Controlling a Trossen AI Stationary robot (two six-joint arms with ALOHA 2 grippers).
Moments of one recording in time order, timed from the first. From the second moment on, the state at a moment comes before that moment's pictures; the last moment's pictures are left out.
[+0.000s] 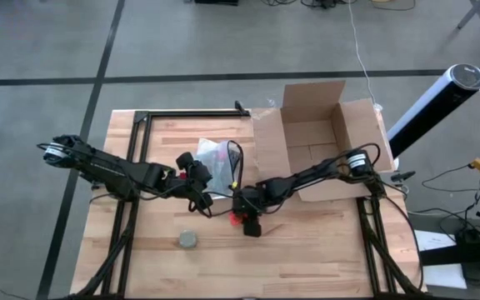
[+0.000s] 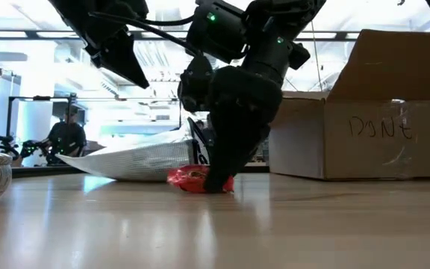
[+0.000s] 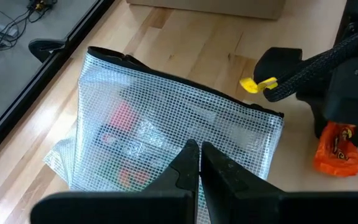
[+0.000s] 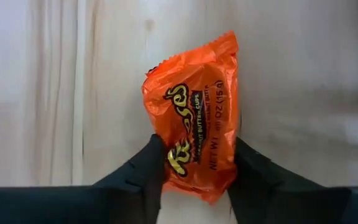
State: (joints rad) left arm -0.25 1.28 0.91 -0.57 -0.60 -0.46; right arm 0.15 2.06 1.37 -0.39 -0.18 0.21
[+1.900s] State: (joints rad) left arm -0.25 1.28 0.91 -0.56 -0.62 -0.52; right arm -0.21 1.92 1.38 -0.40 -0.09 0.10
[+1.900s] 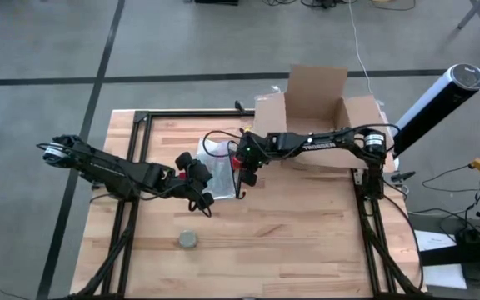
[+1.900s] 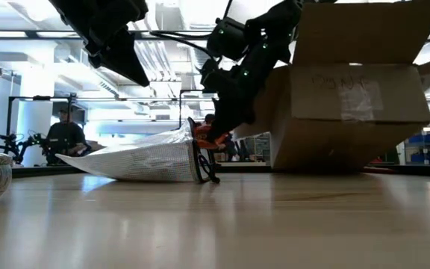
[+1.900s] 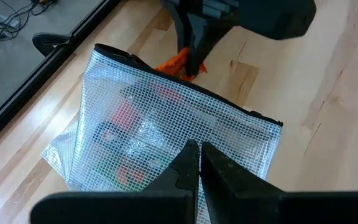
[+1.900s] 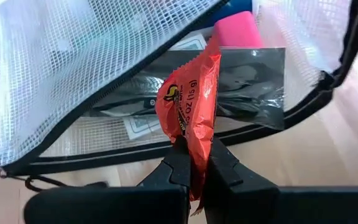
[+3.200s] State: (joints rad) left arm -0.25 1.28 0.92 -0.55 -0.65 -0.54; right arm -0.17 2.05 1.56 -0.41 -0.08 0.07
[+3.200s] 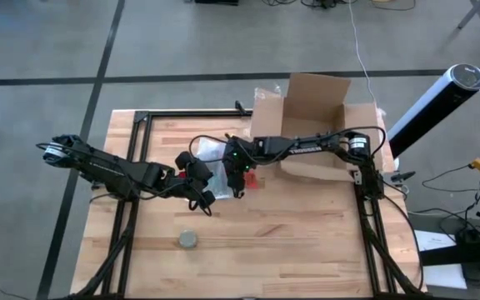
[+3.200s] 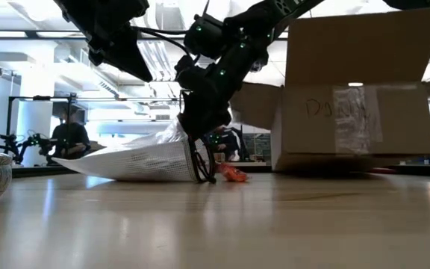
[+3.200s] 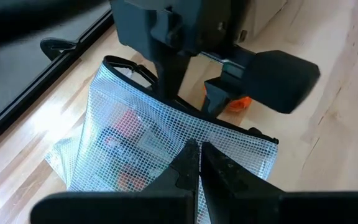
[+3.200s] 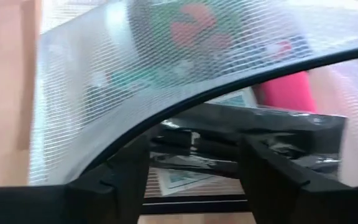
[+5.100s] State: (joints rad) left arm -0.54 1.36 0.93 -0.69 -0.30 -0.70; right arm -0.15 1.90 1.54 -0.69 -0.02 -0.05
